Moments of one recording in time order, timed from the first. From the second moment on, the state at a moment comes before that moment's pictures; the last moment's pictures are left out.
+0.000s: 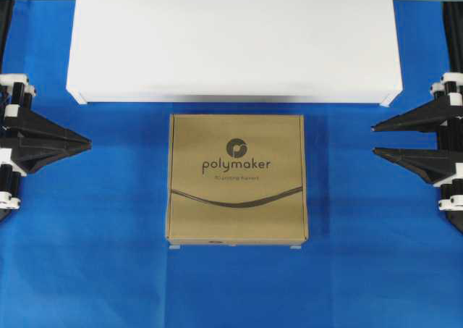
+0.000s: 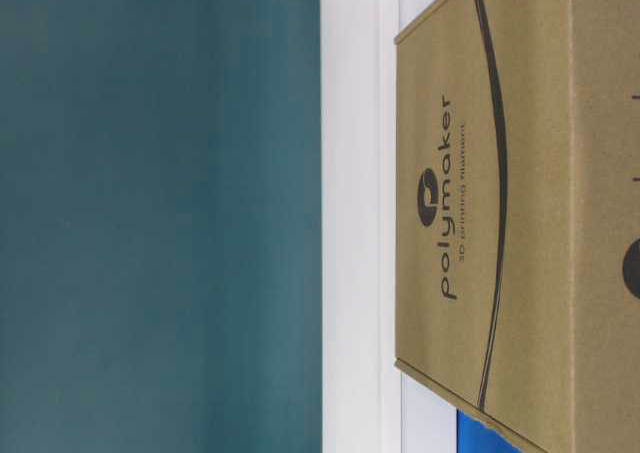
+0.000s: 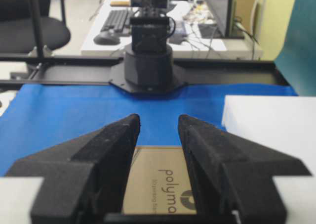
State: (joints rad) left arm 0.00 -0.96 1.17 0.00 -0.29 0.00; right arm 0.00 -0.96 1.17 0.00 -0.29 -0.01
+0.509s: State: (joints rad) left arm 0.00 -0.82 0.98 0.04 0.17 -0.02; right arm -0.06 -0.83 1.02 0.05 0.27 0.06
